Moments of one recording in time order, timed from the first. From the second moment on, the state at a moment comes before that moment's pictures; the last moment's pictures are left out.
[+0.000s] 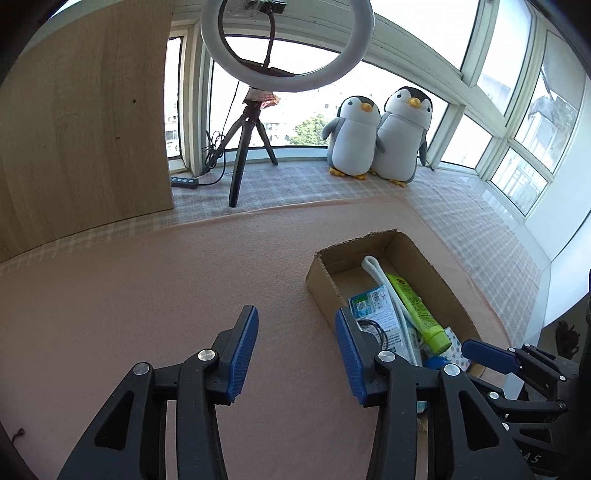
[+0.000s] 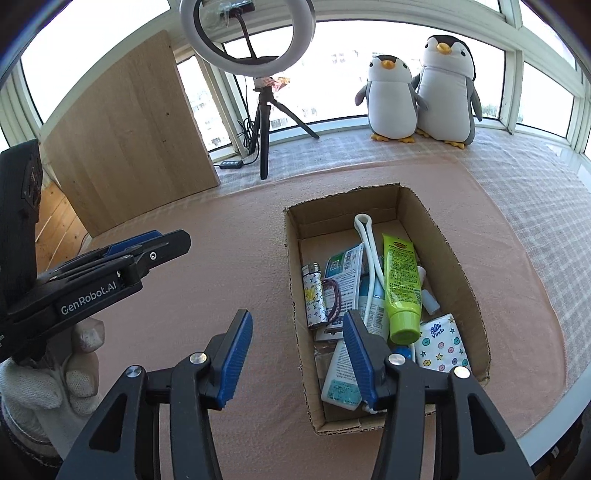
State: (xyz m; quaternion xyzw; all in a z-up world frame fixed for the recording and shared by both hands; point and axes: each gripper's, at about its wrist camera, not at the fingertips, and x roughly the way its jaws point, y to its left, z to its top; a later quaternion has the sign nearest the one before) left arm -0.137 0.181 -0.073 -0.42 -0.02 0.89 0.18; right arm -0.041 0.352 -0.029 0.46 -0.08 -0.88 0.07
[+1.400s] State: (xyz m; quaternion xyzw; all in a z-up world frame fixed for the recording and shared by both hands) left arm 0.001 -0.026 -0.038 -0.40 -0.05 0.91 0.02; right arm 0.013 0.179 0.007 0.41 0.00 -0.90 0.14
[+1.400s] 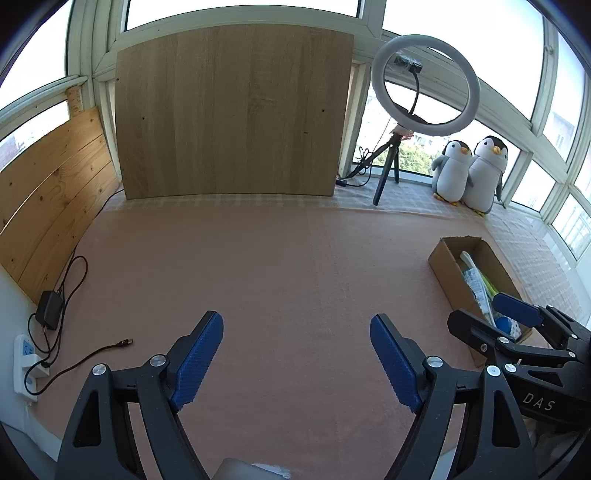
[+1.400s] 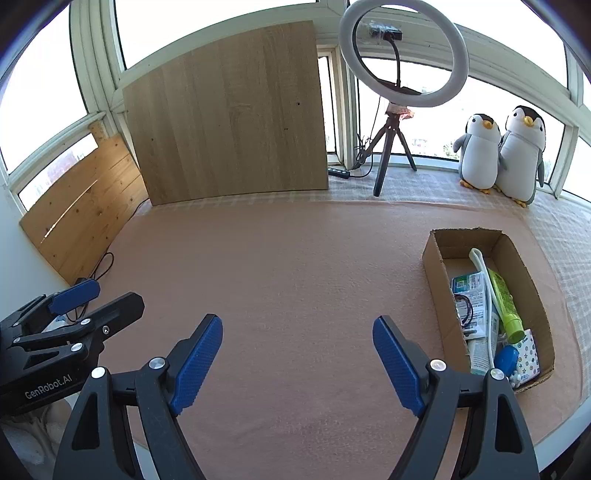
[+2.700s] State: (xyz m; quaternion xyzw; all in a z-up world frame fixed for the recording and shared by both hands) left arm -0.007 -0.011 -0.044 -0.41 -0.04 0.91 0.03; right arm 0.011 0.191 -0.002 0.42 -0.01 -0.90 0.13
